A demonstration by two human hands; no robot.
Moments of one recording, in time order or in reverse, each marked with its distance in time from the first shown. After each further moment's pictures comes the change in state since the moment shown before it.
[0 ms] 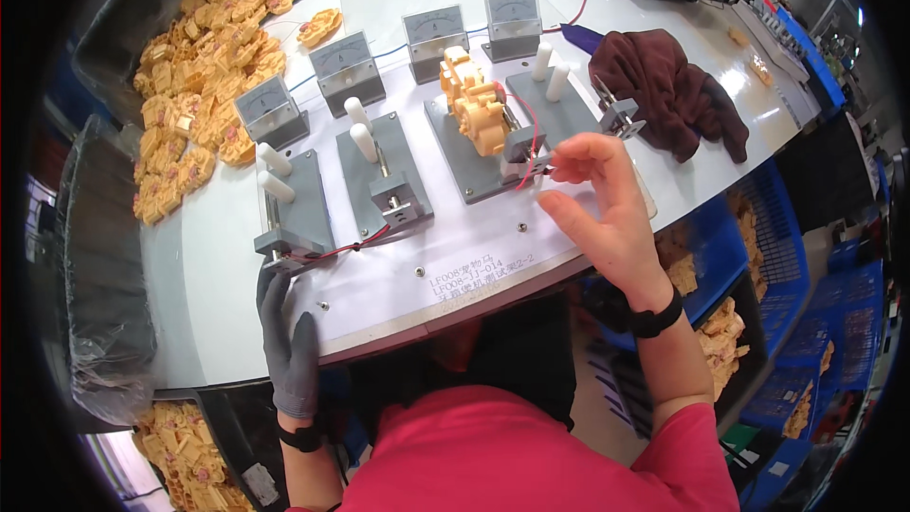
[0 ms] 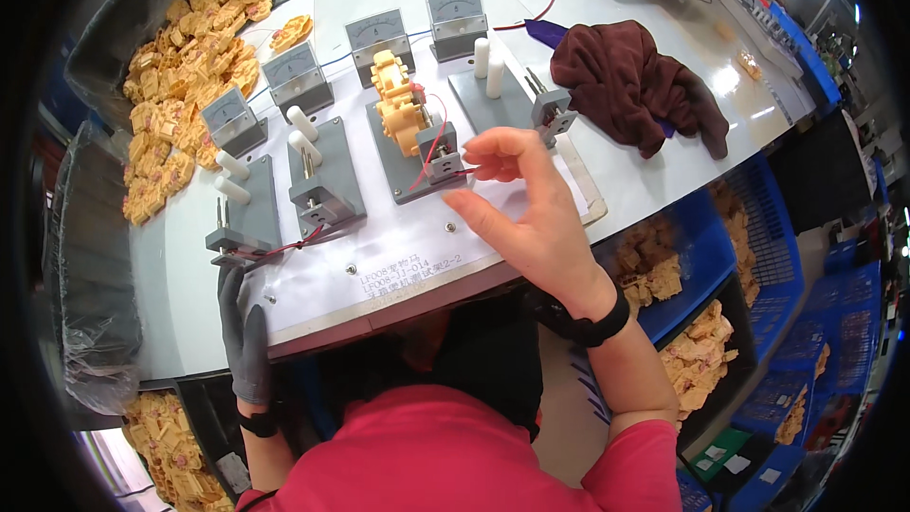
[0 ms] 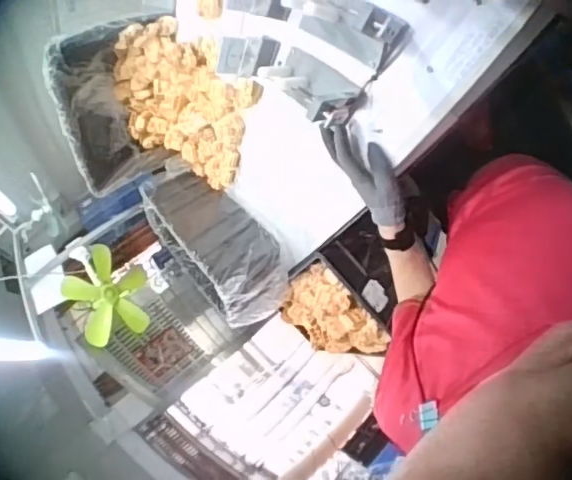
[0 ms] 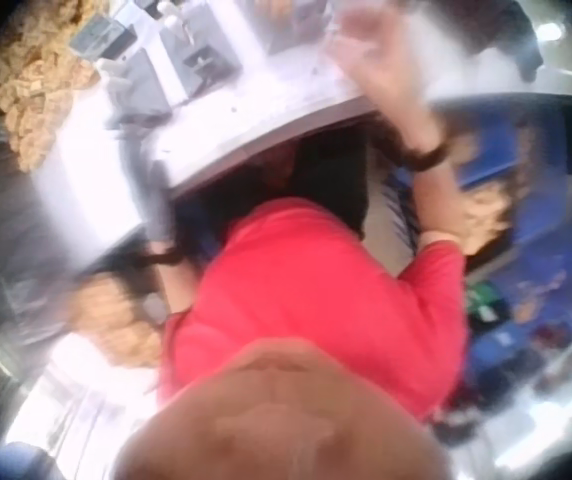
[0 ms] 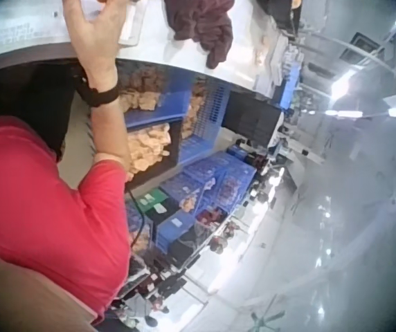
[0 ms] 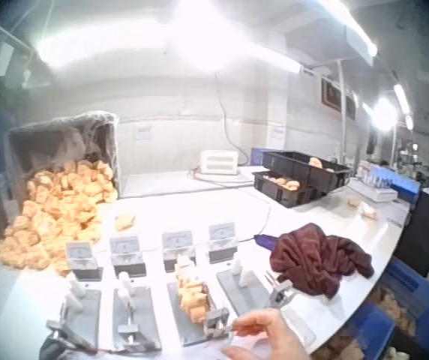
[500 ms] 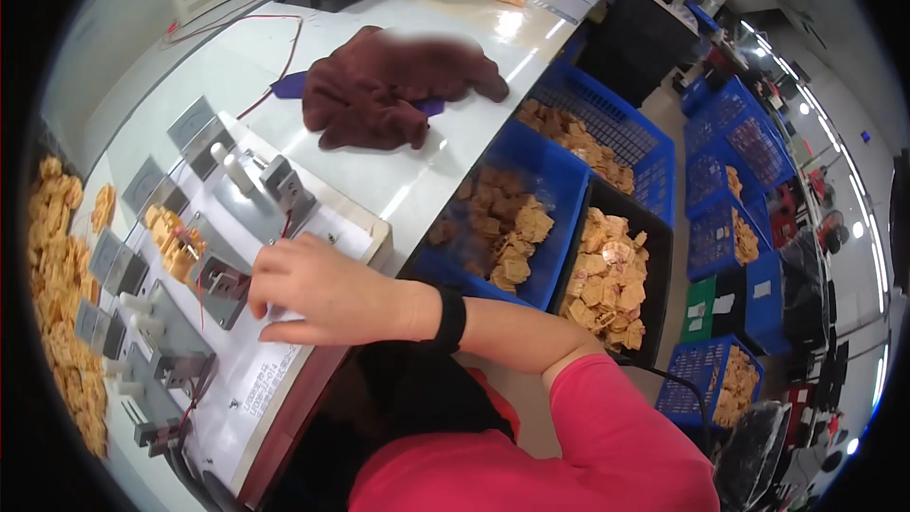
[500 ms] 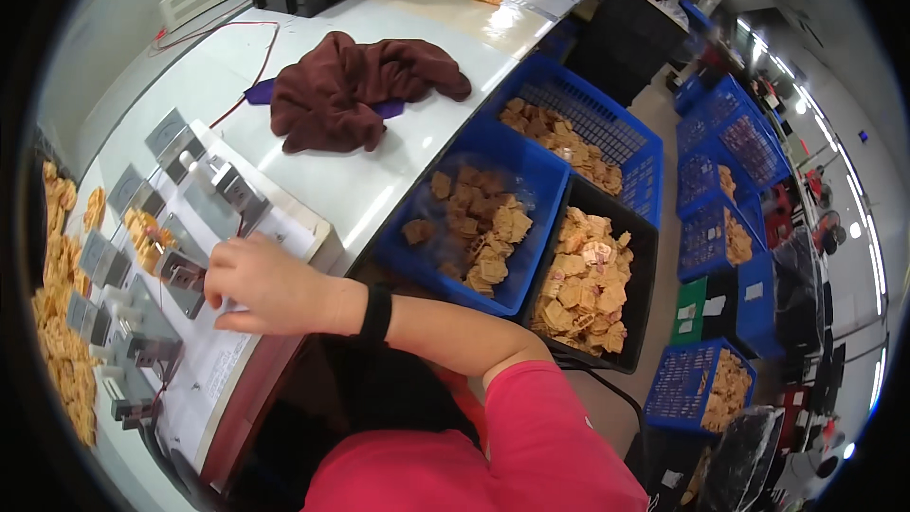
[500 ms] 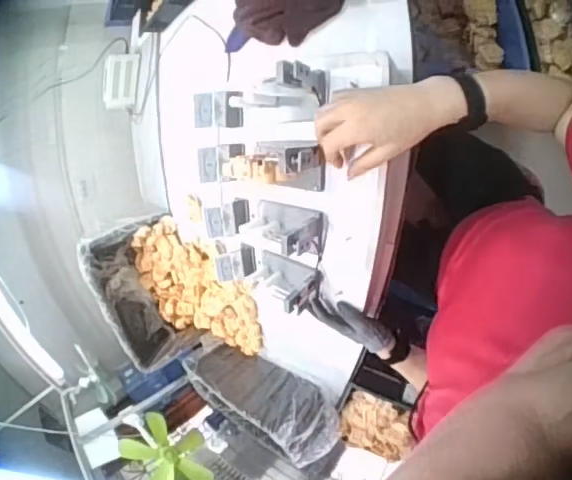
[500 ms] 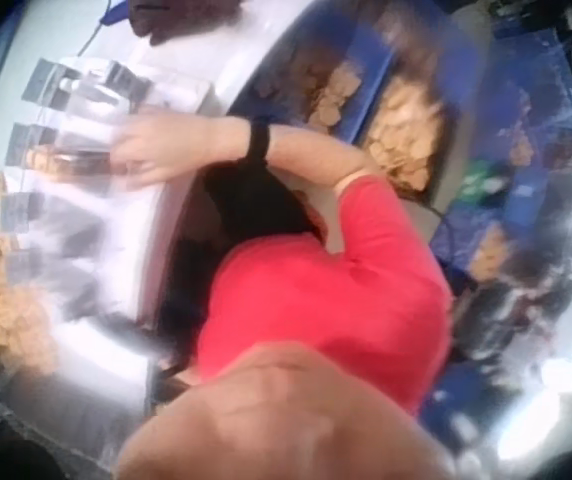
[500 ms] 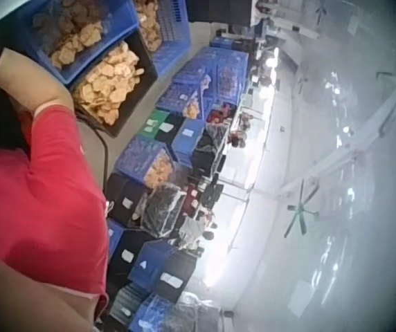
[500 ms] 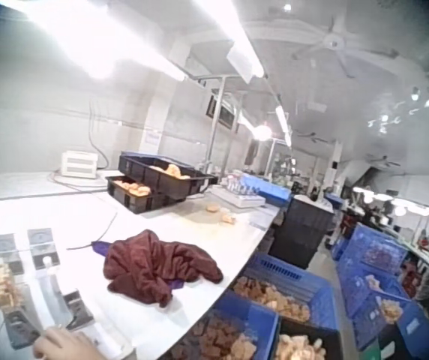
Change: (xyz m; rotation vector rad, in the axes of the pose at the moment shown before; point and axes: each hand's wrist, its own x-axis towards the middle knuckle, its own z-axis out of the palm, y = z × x) left_hand 0.016 -0.011 0.023 0.119 0.019 0.067; right_hand -0.005 0.013 -0.008 -0.324 -0.194 -0.264
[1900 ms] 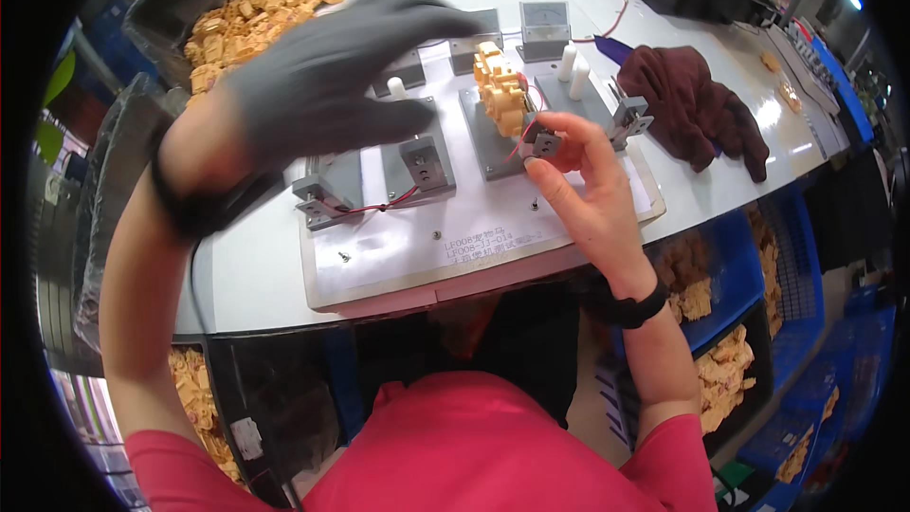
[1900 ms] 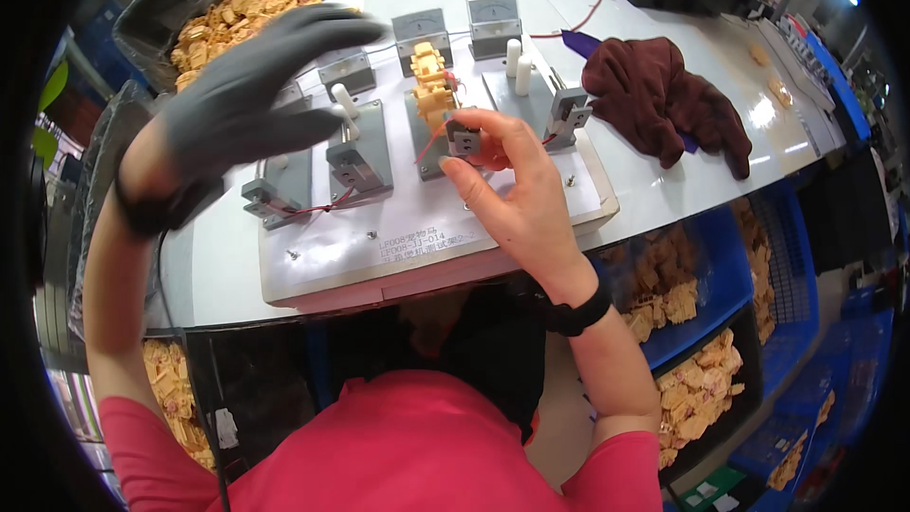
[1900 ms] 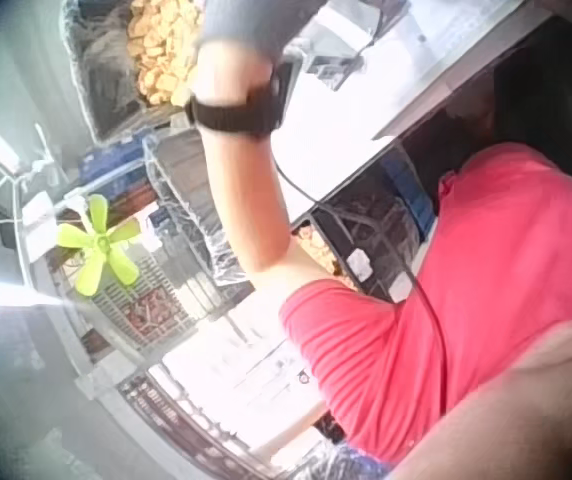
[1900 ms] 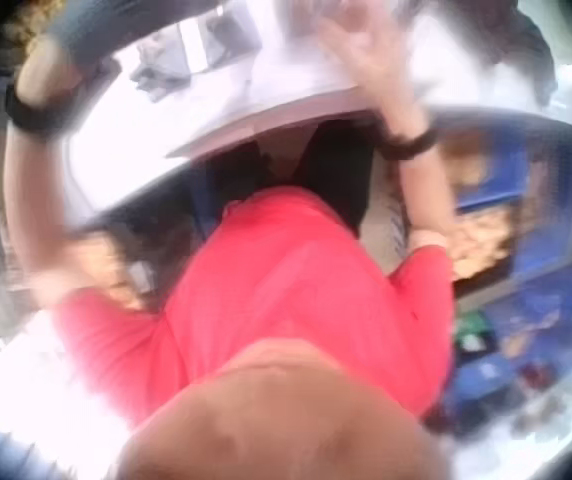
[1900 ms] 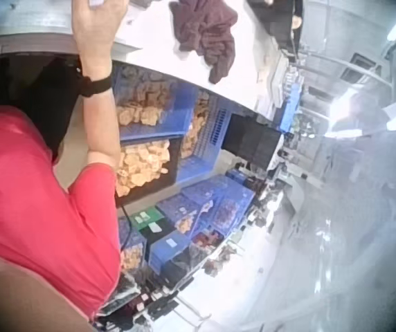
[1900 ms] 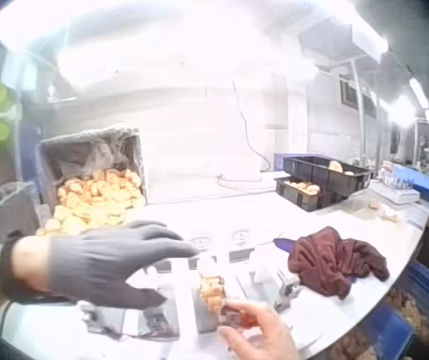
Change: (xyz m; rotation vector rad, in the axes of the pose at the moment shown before) left_hand 0.172 0.192 -0.029 0.436 -0.576 0.837; right_hand 0.018 -0.016 0.011 0.384 0.218 0.190
